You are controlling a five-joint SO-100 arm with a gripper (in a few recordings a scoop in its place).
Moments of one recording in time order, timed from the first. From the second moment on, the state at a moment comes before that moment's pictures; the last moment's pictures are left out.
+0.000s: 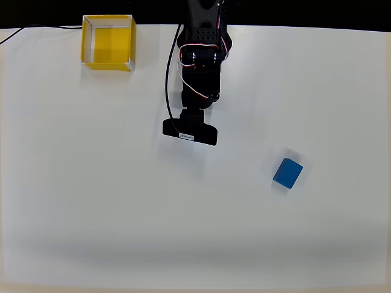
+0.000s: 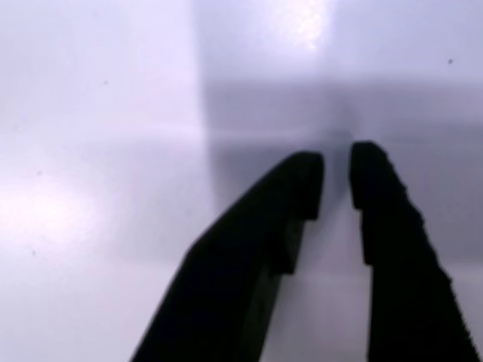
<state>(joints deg) -0.7 190.3 178.7 76.9 -90.2</state>
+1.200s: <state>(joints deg) 1.5 190.3 178.6 76.9 -90.7</state>
